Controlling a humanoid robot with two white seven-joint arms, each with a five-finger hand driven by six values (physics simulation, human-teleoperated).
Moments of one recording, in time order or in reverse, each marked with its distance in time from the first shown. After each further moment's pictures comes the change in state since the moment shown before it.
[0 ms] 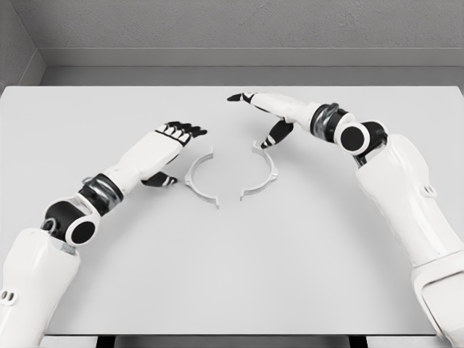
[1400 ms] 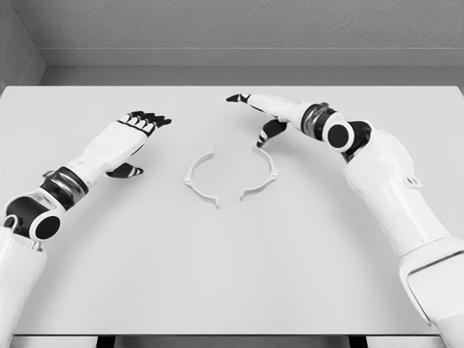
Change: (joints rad) left arm 0.008 0.085 0.079 -0.005 0.005 -0.012 0.000; right arm -0.049 0.052 0.040 0.148 0.031 0.005 -0.066
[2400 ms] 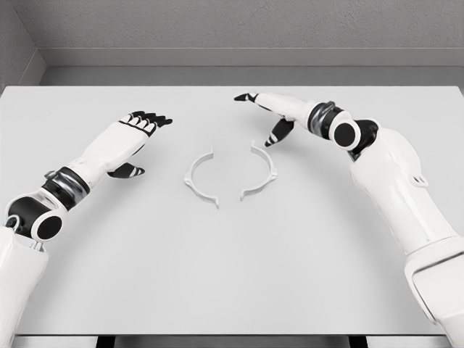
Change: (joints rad) left arm -0.002 -0.005 -0.002 0.001 -0.001 0.007 0.000; right arm -0.008 -0.022 -0.001 0.018 0.008 -0.001 0.001
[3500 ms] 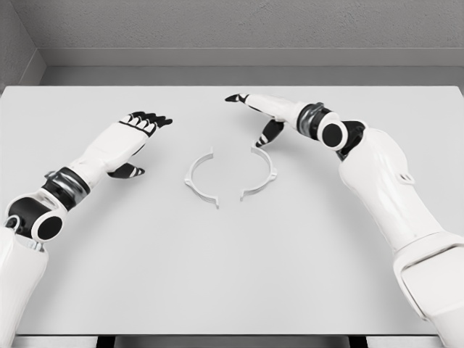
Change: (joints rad) left arm 0.002 0.000 0.000 -0.001 0.000 0.002 0.000; right arm -0.021 0.045 0.026 0.049 0.000 0.000 -0.032
